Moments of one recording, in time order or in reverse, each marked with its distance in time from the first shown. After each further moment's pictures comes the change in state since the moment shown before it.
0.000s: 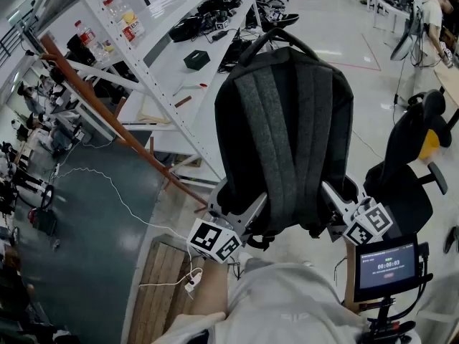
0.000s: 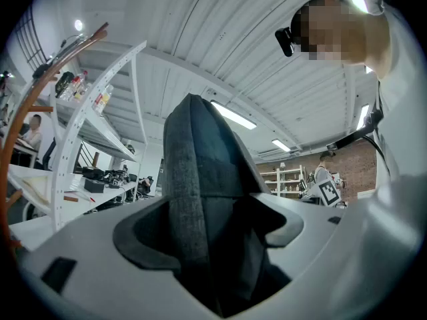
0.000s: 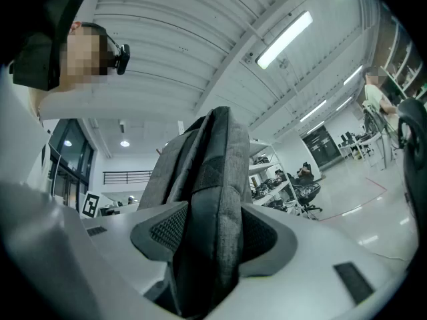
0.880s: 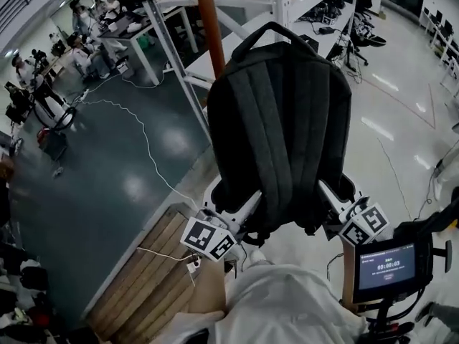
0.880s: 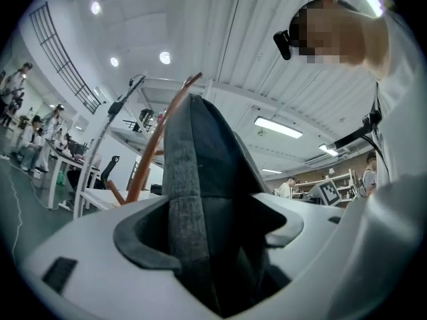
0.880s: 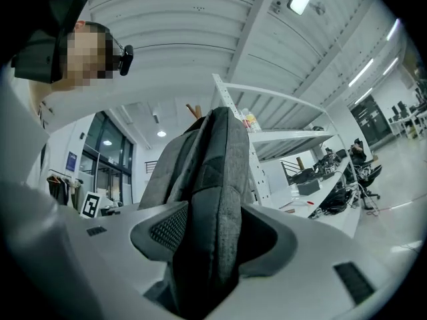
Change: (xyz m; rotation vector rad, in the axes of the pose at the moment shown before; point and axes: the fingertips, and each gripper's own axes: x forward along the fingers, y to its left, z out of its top) left arm -0.202 0.268 0.027 -0.028 -0.108 0.364; right arm 0.291 0.182 -0.107 -0.014 0.154 0.339
